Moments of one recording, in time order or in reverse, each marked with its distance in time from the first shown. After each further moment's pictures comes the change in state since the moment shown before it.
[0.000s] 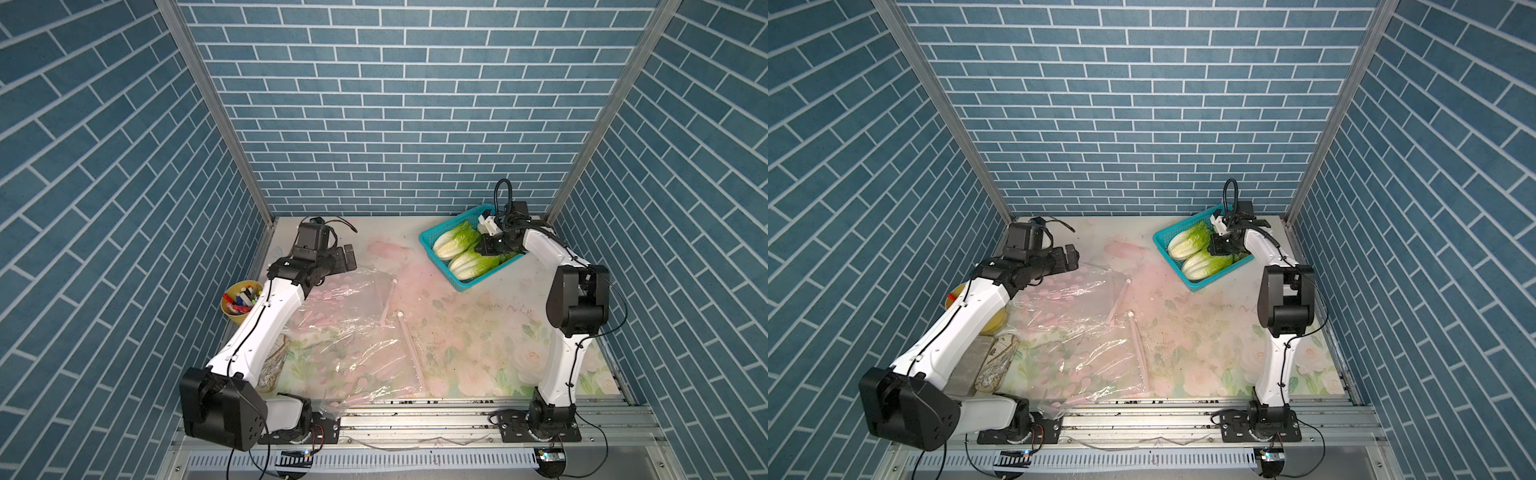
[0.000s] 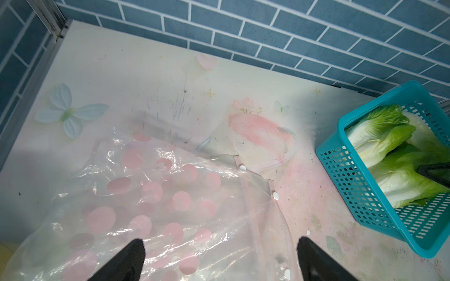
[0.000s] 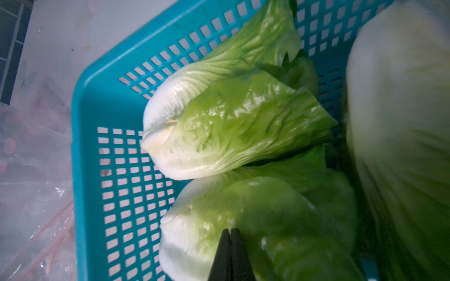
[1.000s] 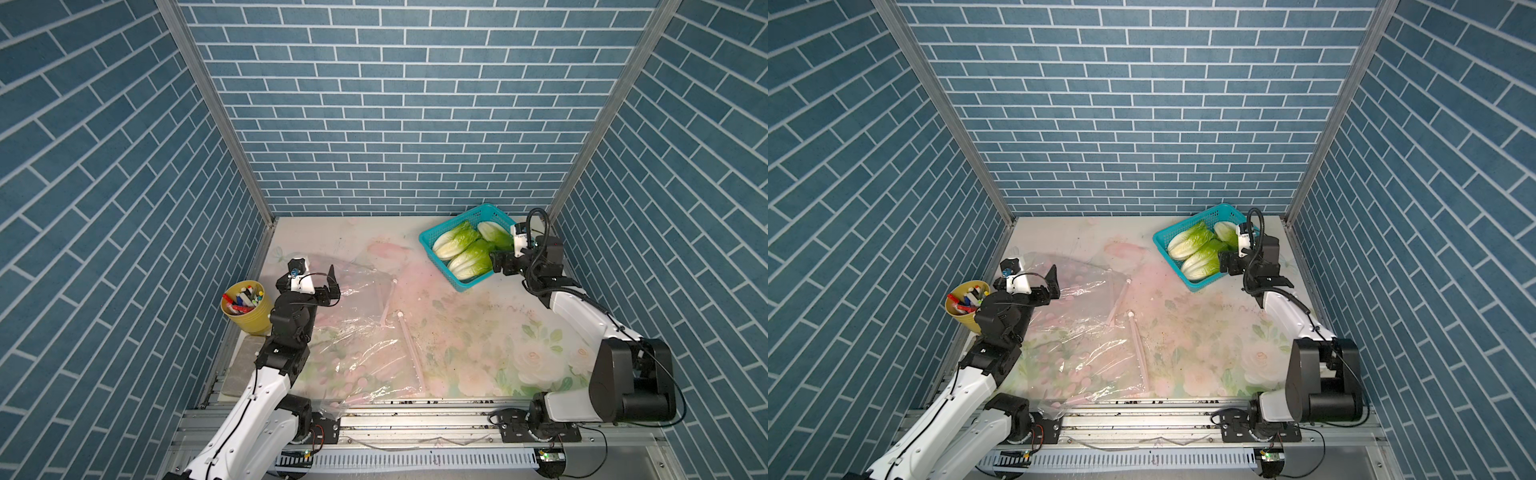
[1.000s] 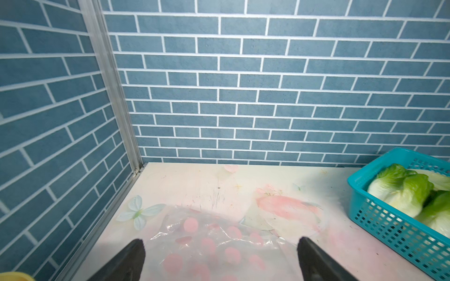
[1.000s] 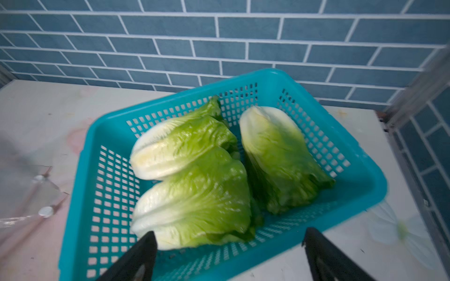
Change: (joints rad) left arm -0.002 -0.552 -0.783 0.879 -0.224 0.289; right arm -0.046 -0.675 -0.911 0.819 0.294 0.035
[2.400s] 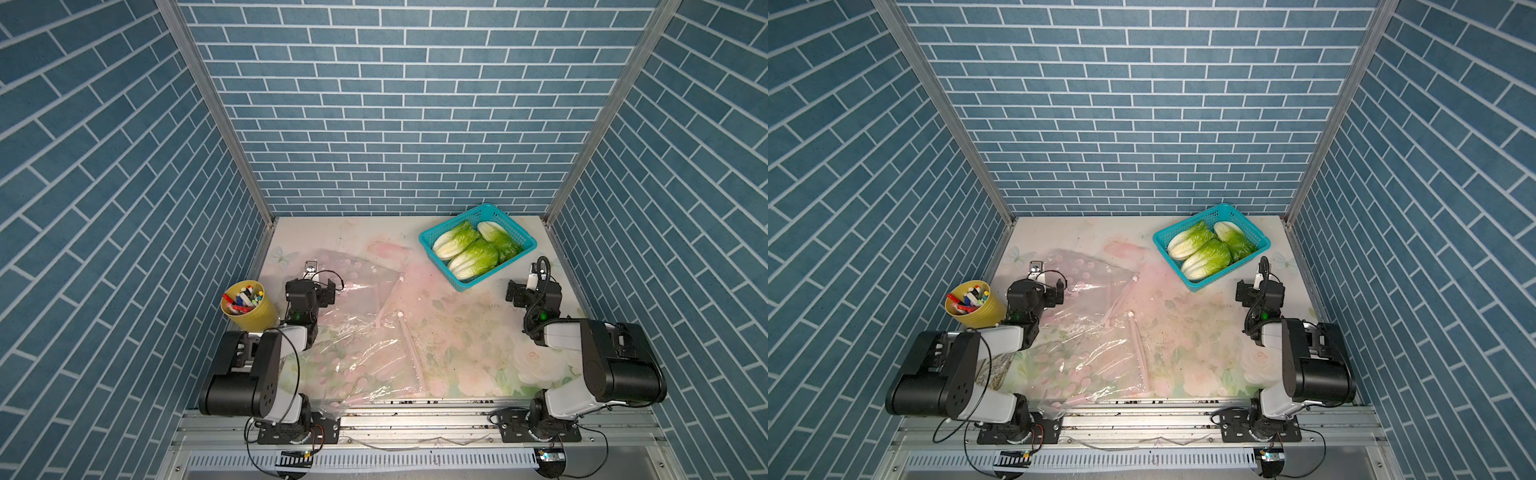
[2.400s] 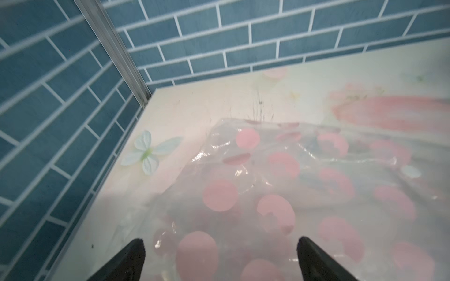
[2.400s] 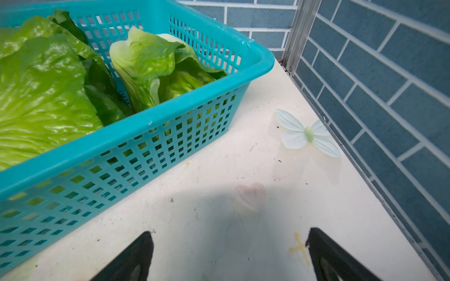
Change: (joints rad) left arm 0.188 0.757 -0.014 0.399 0.102 0.171; right arm -0.103 0.173 -0.403 0.614 0.238 0.011
